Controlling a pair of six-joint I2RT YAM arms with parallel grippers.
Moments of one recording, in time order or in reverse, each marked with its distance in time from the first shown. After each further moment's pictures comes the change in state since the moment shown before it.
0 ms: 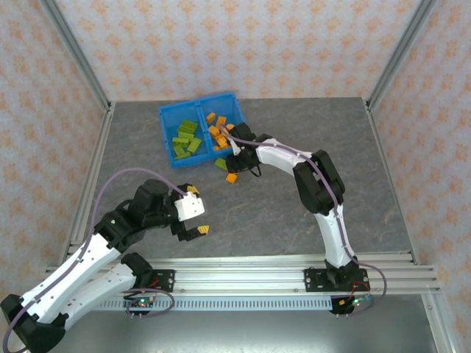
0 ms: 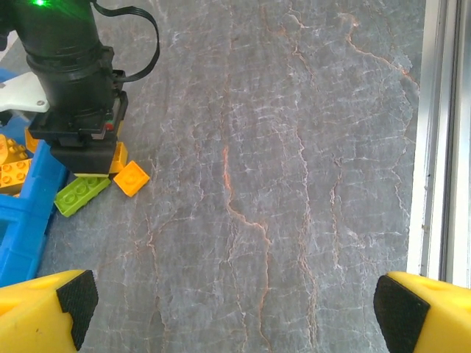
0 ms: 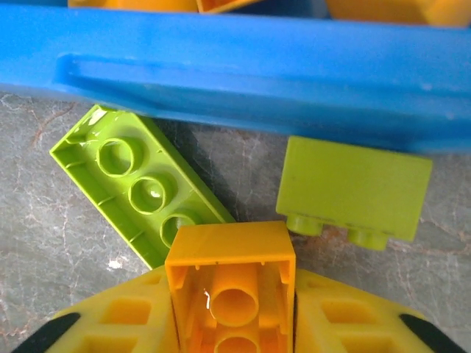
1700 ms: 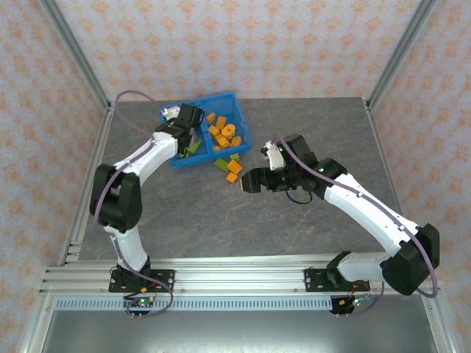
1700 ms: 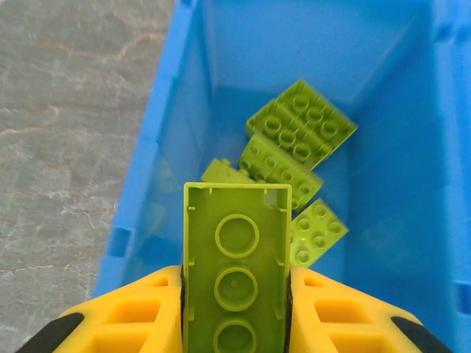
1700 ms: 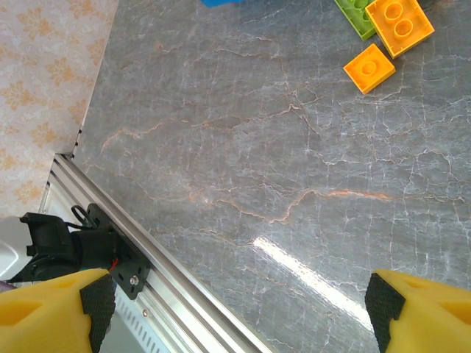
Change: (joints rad) left arm 0.304 1.154 0.774 0.066 -0.810 -1.213; right arm 0.011 -0.919 -0.520 -0.123 -0.312 0.233
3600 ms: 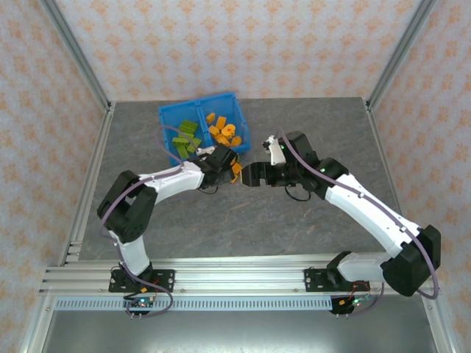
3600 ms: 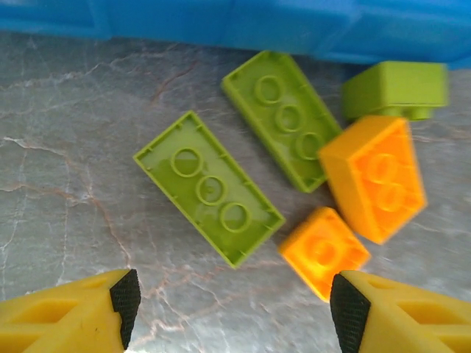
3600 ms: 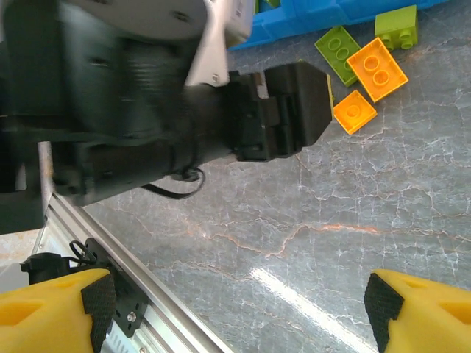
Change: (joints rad) left arm -0.308 -0.038 -0.291 0.120 0.221 -0.307; right arm -0.002 -0.014 0.002 0.066 0.067 0.038
